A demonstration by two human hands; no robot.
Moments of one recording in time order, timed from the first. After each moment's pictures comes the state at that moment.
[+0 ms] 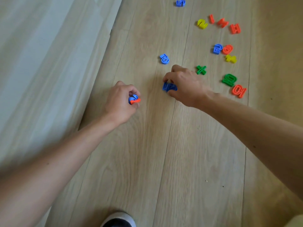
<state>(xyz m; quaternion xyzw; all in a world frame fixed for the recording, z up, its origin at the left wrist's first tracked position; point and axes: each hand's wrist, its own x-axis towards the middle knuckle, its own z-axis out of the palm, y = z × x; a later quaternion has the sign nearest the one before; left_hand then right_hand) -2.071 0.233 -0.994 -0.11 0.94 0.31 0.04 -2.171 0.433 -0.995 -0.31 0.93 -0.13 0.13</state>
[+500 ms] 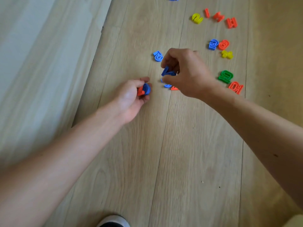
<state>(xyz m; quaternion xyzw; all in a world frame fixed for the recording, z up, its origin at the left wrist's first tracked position) -2.103 0.291 -0.963 -0.40 0.51 0.76 0.11 -2.172 0.440 -0.955 -0.22 0.90 -0.37 0.11</state>
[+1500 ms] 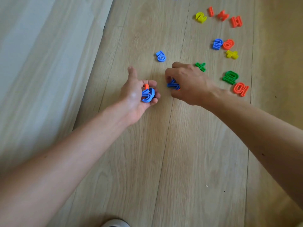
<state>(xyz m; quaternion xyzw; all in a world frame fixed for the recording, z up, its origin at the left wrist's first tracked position) -2.109 0.294 -0.966 -0.40 0.51 0.74 0.15 -2.178 0.443 -0.984 -0.33 0.93 -0.13 0.13</state>
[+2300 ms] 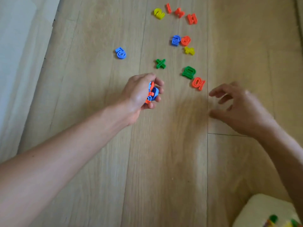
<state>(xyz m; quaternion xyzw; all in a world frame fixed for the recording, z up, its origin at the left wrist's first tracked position) -2.122 0.379 -0.967 -0.24 0.62 0.71 0.22 -2.109 0.633 -0.954 -0.02 0.96 -0.22 0.15</state>
